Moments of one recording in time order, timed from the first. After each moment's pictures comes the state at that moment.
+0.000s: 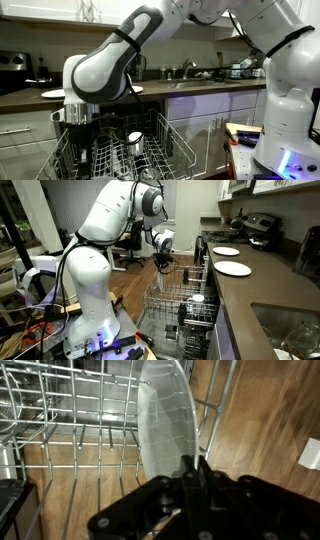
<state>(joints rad) 0.11 0.65 0.38 -1.87 0.04 2.44 -0.47</state>
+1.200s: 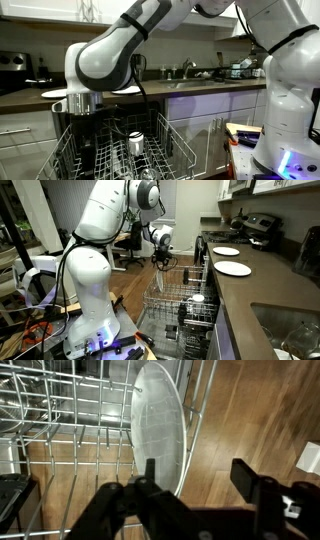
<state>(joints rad) 0.11 0.56 0.39 -1.94 0.05 2.43 -0.47</state>
